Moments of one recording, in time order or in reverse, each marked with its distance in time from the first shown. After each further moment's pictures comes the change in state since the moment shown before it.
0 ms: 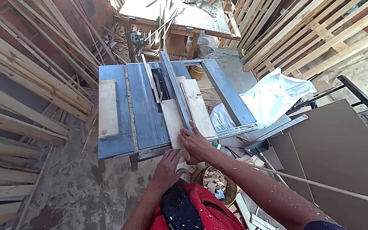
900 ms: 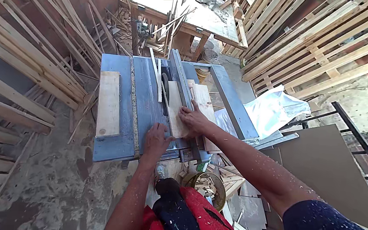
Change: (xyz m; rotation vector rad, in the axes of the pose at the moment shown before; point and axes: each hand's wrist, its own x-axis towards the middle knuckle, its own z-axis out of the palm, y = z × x) left_hand 0.092 -0.041 -0.090 0.009 0.138 -0.359; right_hand 0.119 0.085 -0.029 -0.084 -0.039 -0.015
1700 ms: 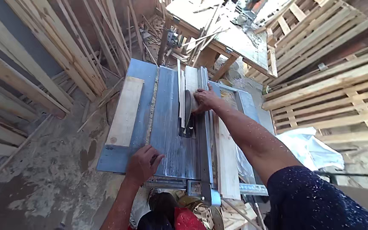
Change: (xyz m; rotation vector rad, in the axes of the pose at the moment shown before) left_hand -0.017 -0.089 -0.012 0.006 0.321 0.081; right_hand 0.207 0.138 -0.046 -0.059 -0.029 0.003
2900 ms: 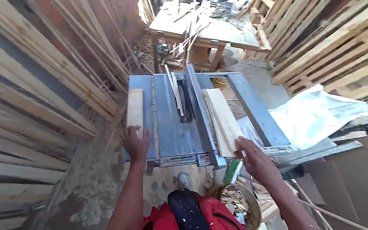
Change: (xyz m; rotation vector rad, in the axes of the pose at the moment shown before) left_hand 0.018 0.019 -0.092 0.278 0.288 -0.250; right_hand -0.409 -0.174 0.122 0.515 0.639 0.361
